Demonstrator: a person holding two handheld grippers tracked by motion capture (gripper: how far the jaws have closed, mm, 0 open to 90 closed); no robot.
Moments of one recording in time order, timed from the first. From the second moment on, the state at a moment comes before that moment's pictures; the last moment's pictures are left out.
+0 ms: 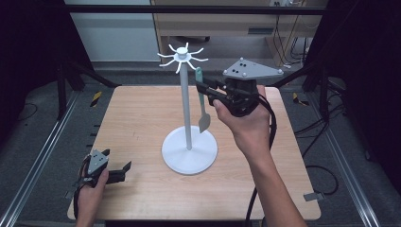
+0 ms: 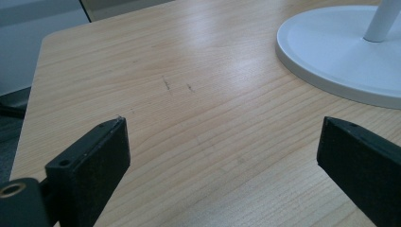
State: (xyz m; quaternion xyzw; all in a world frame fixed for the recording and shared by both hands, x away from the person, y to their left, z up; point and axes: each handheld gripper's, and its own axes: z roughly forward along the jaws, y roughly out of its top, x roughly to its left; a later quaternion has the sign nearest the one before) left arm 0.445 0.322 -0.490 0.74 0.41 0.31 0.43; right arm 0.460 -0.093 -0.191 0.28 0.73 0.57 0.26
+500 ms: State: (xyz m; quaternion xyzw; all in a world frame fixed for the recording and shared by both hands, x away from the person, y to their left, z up) left arm 0.446 0.323 -0.490 0.74 0.41 0.31 0.43; right arm 0.466 -0.085 -0.191 0.29 0.73 0.56 0.26
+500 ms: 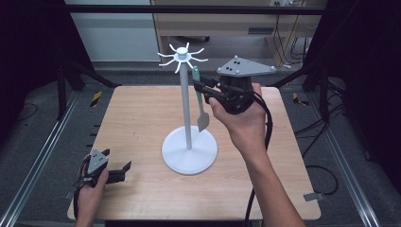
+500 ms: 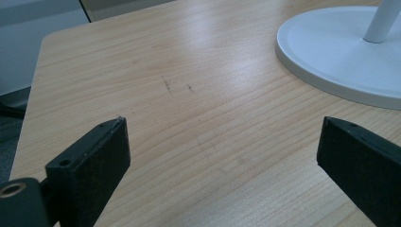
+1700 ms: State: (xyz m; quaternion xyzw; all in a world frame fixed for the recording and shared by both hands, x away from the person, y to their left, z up) left arm 0.446 0.323 -0.490 0.74 0.41 0.31 0.43; right arm 0.466 -0.088 -0.196 0.29 0.73 0.57 0.26
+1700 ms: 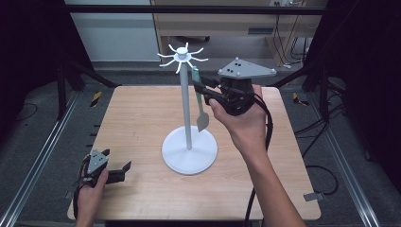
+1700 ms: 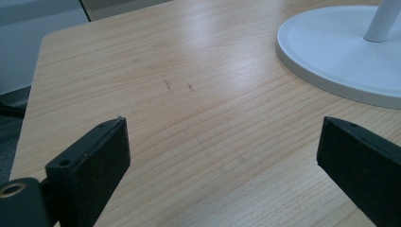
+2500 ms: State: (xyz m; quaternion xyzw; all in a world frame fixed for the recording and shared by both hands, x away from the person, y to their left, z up) left arm 0.445 0.322 -0.491 0.74 0.41 0.31 0.42; right arm 0.466 -0.159 -0.291 0.40 0.70 0.50 0.32
